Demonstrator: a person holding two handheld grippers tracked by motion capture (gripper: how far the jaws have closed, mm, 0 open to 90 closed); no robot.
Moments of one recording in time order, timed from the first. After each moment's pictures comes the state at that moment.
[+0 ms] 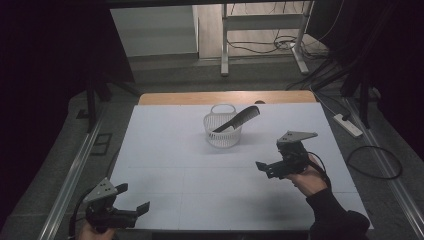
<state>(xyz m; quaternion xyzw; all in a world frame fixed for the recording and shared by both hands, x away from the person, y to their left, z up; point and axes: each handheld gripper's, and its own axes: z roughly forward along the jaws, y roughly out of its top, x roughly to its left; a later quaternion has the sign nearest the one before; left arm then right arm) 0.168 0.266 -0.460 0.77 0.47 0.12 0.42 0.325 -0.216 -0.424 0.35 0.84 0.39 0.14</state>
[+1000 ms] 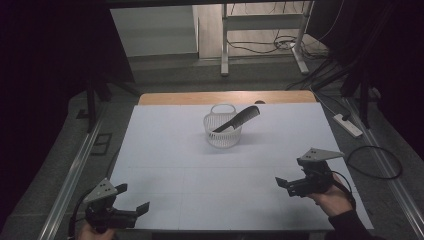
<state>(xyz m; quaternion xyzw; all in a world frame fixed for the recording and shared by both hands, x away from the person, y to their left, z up) 0.167 0.266 -0.460 0.77 0.47 0.12 0.41 0.282 -0.268 -0.434 0.37 0.83 0.38 0.15</state>
